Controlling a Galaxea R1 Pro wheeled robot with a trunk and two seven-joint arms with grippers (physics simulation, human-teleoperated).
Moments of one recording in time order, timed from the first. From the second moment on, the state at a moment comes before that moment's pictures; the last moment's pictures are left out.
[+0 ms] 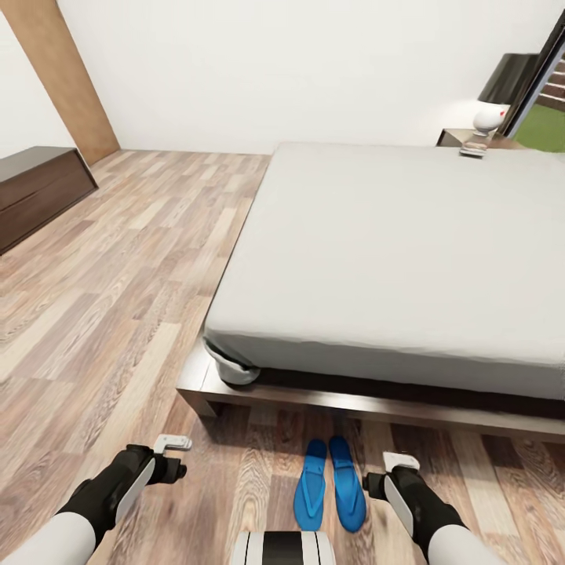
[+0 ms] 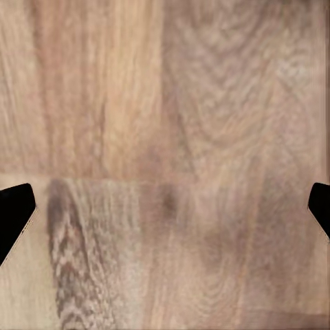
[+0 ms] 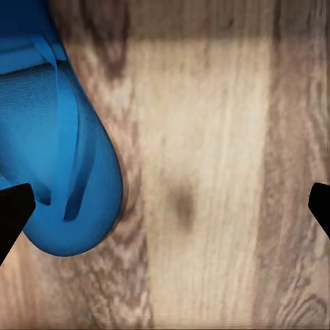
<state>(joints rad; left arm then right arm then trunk) -0.58 0.19 -0.26 -0.62 0.21 0.62 -0.01 -0.57 0.01 -0.09 -0.46 -0.05 0.46 -0.15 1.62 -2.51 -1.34</state>
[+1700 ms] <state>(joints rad) -0.58 0.18 -0.26 -0.50 0.20 0.49 -0.01 -0.50 -0.03 -0.10 -0.33 -0.06 0.42 -0.15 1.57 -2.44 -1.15</state>
